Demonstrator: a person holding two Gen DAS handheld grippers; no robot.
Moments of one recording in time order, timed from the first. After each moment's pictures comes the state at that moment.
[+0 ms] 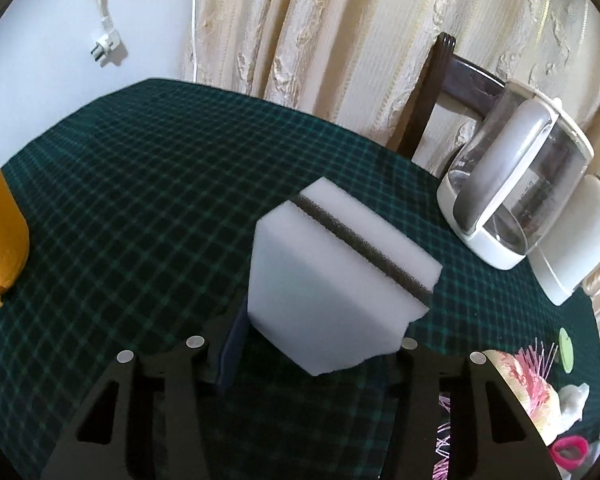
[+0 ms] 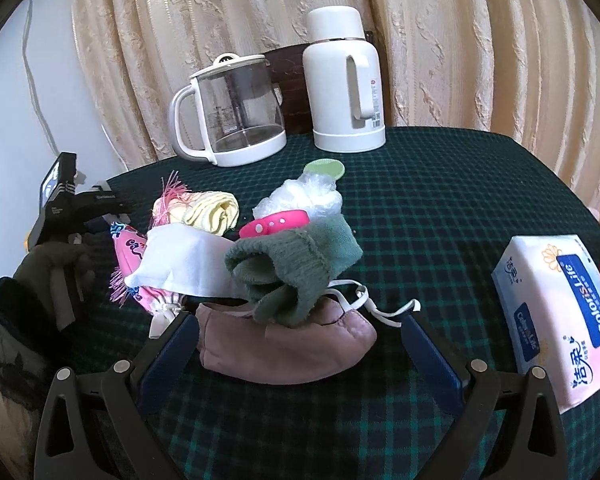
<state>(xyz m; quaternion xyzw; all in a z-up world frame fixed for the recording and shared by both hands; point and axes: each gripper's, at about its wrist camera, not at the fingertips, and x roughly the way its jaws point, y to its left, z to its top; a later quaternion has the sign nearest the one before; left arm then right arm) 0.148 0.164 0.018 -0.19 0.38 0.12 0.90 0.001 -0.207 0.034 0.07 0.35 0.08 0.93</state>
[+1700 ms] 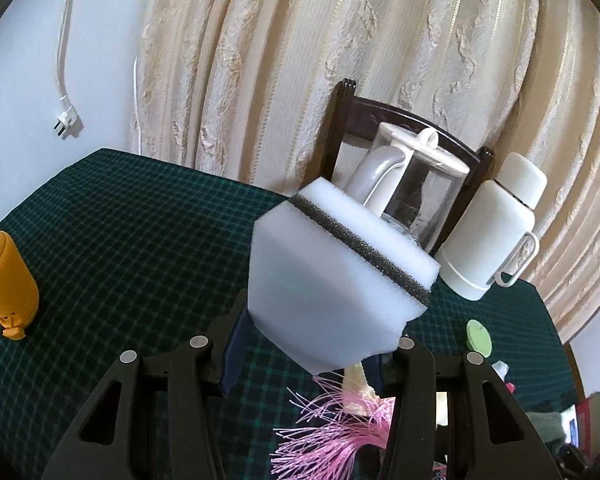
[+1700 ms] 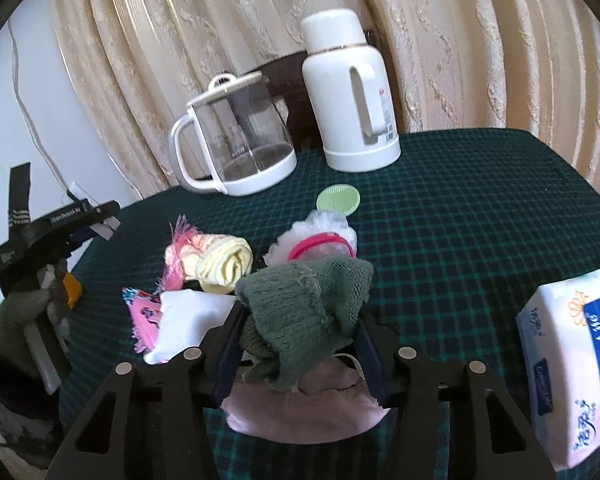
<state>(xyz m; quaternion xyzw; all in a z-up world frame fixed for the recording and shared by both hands) 0.108 0.115 0.107 -0.16 0.31 0.02 0.94 0.036 -0.215 0.058 0.12 0.34 0.11 0.93</state>
